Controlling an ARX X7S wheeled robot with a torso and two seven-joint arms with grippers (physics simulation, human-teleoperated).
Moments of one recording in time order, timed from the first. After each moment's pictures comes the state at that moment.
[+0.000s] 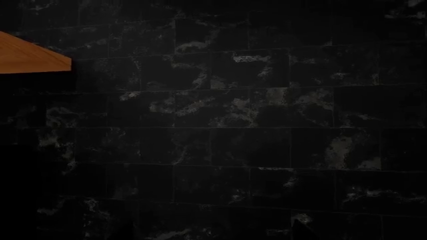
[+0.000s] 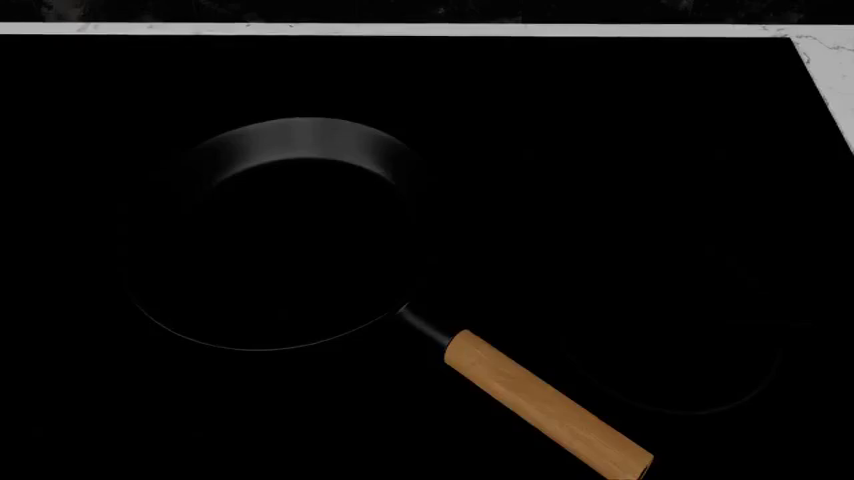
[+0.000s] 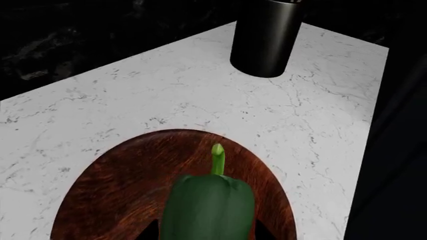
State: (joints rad) left arm -0.93 -0.07 -0.09 0.63 0.08 -1.06 0.02; right arm 1.90 1.57 -1.17 -0.11 2.03 0.84 1.37
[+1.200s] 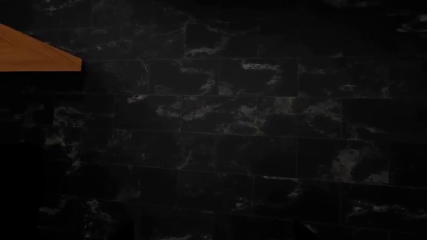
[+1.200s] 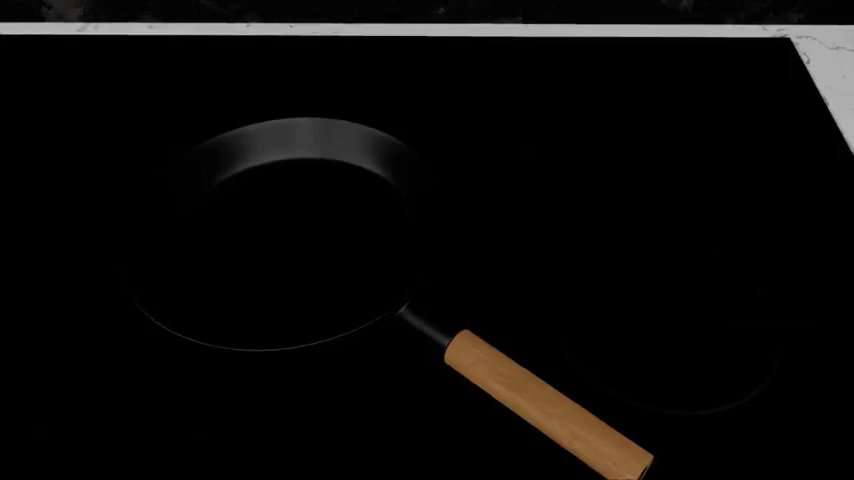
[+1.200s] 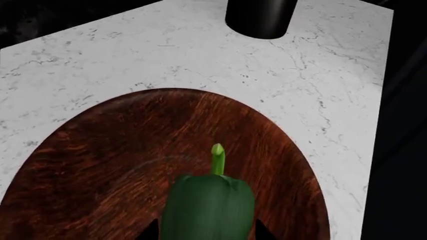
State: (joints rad) left arm -0.94 -0.07 -0.11 0.60 0.02 -1.00 -0.04; right arm 1.71 1.56 -1.30 -0.06 1.97 0.59 1.26
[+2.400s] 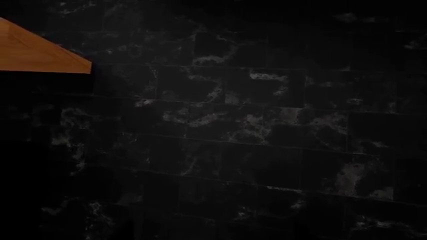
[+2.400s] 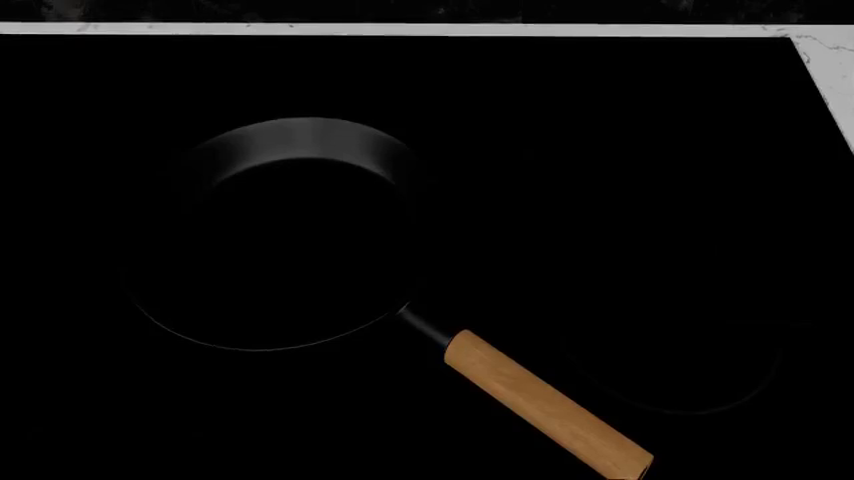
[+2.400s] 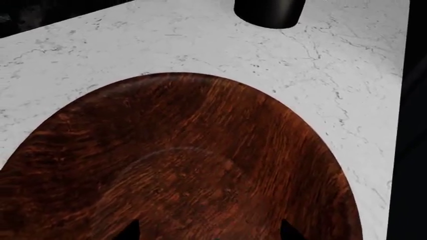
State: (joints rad) left arm -0.94 -0.07 -0.13 0.60 -0.03 -0.98 -0.08; right arm 1.62 1.56 -1.35 -0.05 1.94 0.46 1.18
